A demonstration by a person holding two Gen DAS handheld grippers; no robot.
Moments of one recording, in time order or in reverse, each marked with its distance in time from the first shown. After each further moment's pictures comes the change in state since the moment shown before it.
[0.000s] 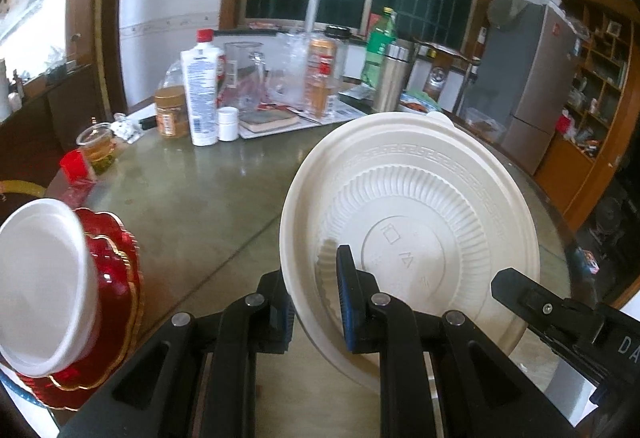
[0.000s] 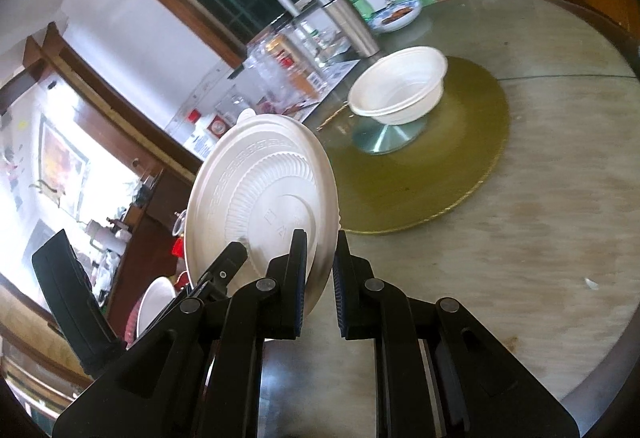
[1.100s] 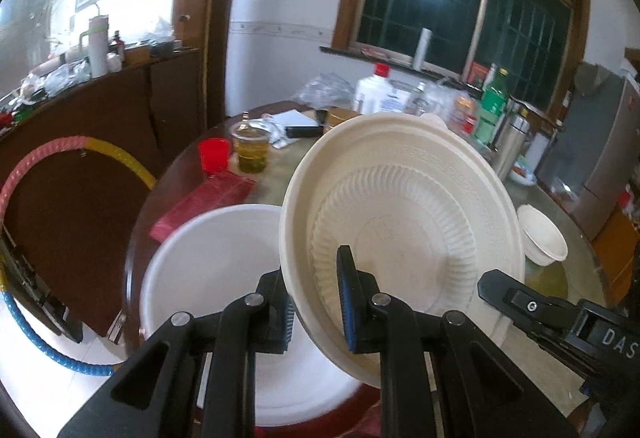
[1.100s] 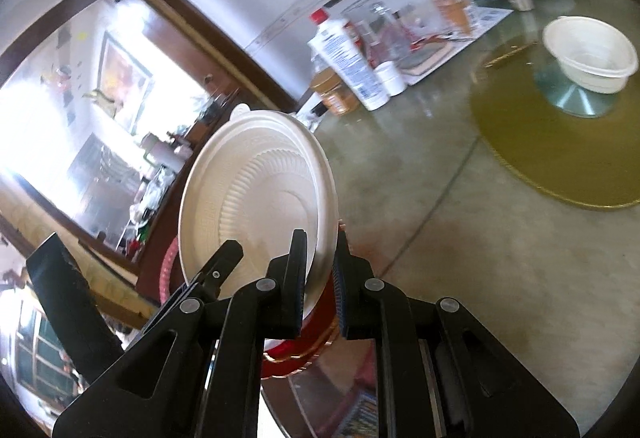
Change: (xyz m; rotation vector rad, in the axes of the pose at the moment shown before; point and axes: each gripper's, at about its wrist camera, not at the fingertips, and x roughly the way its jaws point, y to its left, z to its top) left arm -0.062 0.160 -0.002 -0.226 -0.086 0.234; right arm 0.094 0.143 -0.057 -0.207 0.227 0.233
